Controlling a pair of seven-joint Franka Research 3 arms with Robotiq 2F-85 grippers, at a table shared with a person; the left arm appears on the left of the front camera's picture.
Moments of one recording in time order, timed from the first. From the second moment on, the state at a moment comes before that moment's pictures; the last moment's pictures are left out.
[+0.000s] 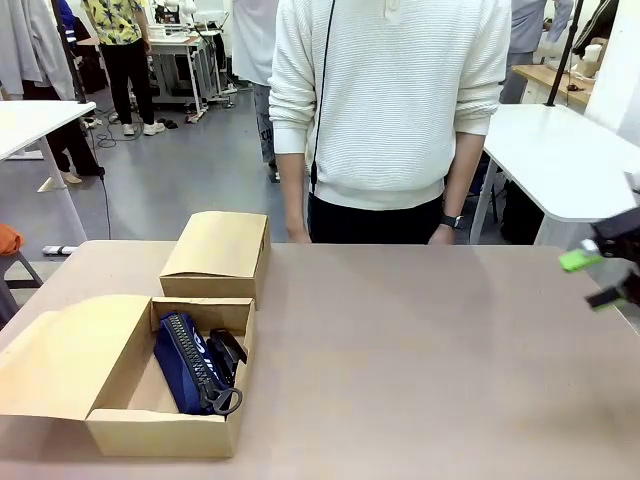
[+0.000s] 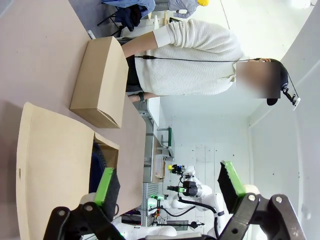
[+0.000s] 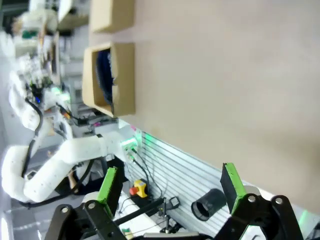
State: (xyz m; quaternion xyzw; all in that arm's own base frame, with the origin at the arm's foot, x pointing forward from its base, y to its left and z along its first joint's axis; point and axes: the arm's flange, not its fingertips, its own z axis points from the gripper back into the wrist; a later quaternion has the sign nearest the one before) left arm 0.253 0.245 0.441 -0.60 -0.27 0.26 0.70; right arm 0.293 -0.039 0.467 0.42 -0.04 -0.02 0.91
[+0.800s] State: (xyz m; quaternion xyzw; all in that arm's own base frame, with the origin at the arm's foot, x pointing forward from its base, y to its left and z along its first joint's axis) left arm 0.253 0.245 0.441 -0.60 -0.27 0.26 0.70; right arm 0.292 -0.038 0.467 0.41 -0.04 -0.03 0.91
